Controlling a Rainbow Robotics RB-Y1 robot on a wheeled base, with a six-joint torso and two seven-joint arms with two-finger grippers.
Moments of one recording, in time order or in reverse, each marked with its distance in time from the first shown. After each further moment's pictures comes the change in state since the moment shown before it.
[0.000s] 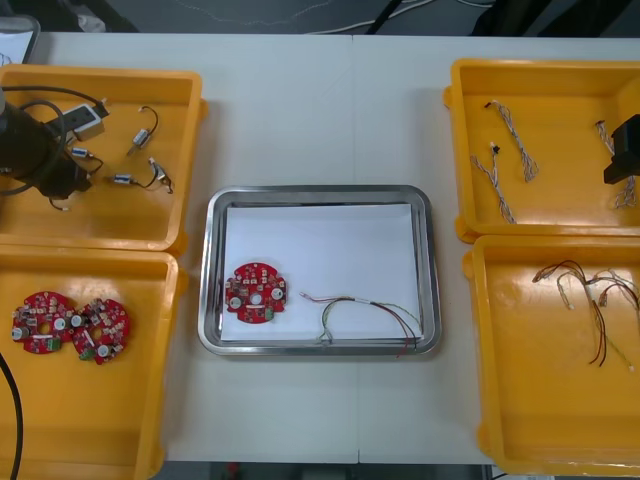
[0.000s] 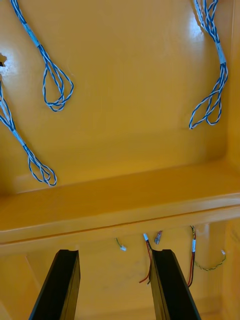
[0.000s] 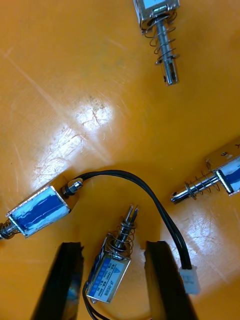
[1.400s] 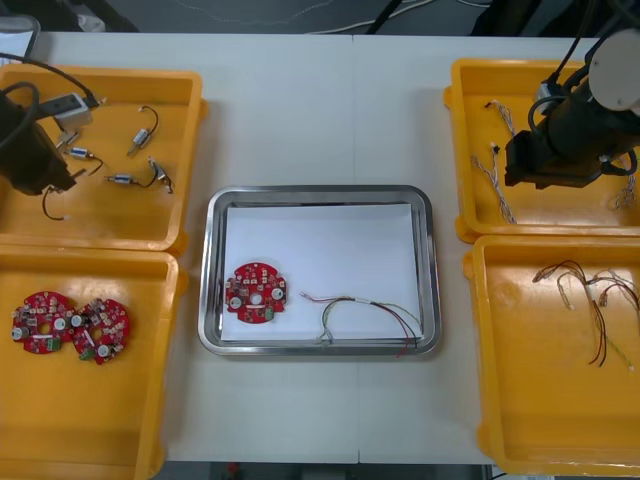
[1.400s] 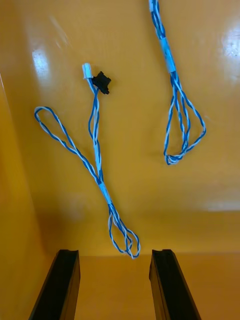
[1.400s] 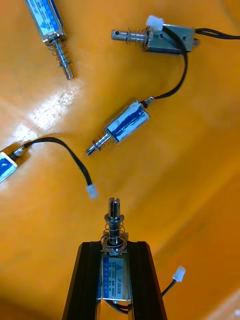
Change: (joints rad) right arm -0.106 0.149 0.255 0.225 0.052 -0.292 0.001; left arm -0.033 0.071 0.003 -0.126 0.111 0.378 0.000
